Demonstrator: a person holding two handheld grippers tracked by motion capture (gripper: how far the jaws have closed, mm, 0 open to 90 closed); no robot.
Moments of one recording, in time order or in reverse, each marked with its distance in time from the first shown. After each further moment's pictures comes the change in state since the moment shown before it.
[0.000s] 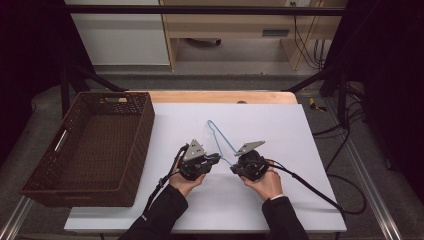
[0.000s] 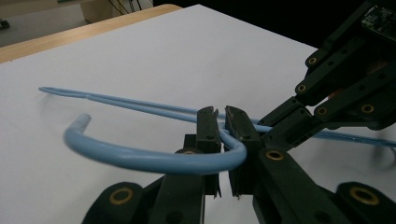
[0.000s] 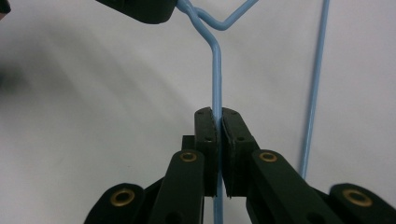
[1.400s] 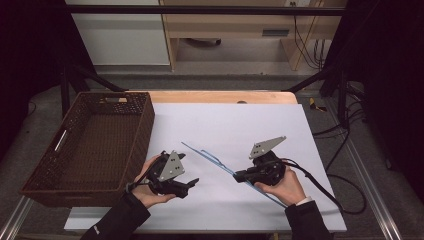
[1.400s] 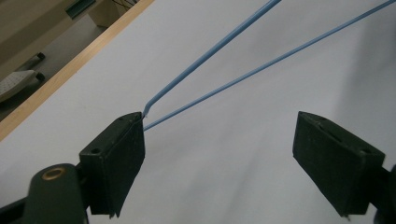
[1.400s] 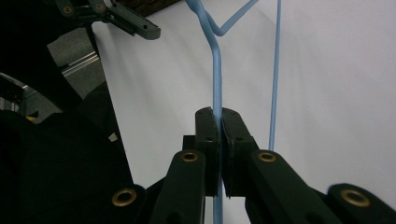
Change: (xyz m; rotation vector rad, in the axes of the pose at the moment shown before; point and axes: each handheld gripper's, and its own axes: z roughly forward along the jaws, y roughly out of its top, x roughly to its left) left arm -0.004 0.004 -0.089 0.177 0.063 0.365; right arm 0.009 0.006 -0.074 -0.072 0.318 -0.125
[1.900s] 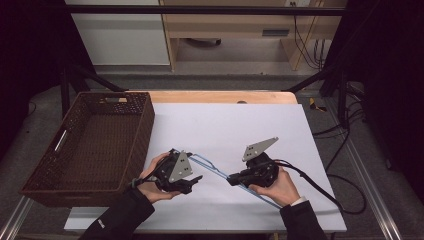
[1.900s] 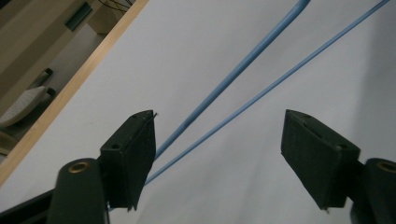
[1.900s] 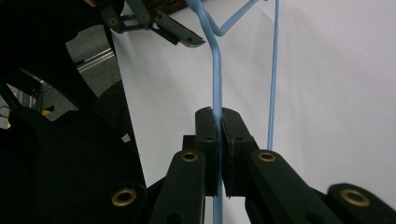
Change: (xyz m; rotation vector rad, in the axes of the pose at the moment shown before) left arm -0.003 0.012 0.015 0.035 0.024 0.149; right arm 0.006 0.006 0.012 0.002 0.056 -0.024
